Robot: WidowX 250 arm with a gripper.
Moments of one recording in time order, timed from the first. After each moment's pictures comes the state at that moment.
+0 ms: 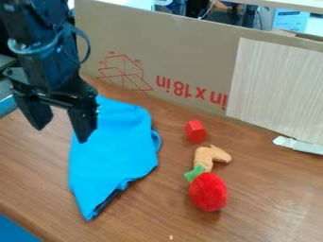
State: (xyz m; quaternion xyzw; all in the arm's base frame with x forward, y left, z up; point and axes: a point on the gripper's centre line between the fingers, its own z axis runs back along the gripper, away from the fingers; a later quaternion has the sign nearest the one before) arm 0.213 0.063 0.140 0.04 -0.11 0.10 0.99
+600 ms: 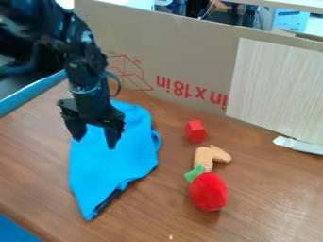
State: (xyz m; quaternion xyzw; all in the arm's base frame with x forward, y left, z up) arm 0.295 0.108 0.043 0.04 -0.10 0.12 0.99
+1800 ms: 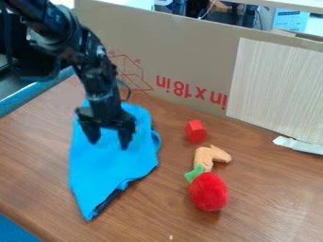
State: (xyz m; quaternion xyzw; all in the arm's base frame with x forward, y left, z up) arm 0.328 0.114 0.009 0.01 -0.11 0.14 0.98
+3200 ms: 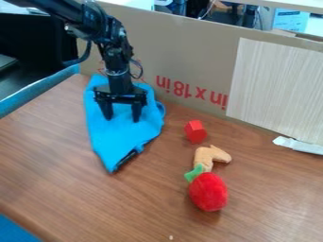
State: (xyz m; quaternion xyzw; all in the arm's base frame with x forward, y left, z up) arm 0.408 0.156 -0.005 0.03 -0.09 0.21 0.97
